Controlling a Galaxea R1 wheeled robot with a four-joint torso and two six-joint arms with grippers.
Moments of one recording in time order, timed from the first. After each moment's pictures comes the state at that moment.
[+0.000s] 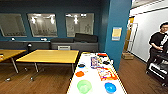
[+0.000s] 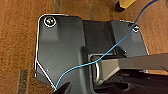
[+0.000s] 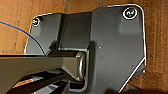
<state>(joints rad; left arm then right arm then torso) 1.63 2.99 -2.66 0.07 -0.24 -0.06 -1.56 3.01 -2.69 0.07 0.06 -0.16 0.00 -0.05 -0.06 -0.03</state>
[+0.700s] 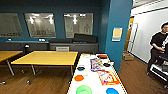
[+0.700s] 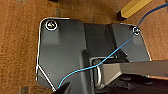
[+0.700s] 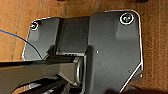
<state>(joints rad) 1.62 2.99 -2.66 0.07 -0.25 -0.06 -1.55 3.00 -2.69 0.08 0.06 -0.16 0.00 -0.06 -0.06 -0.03</state>
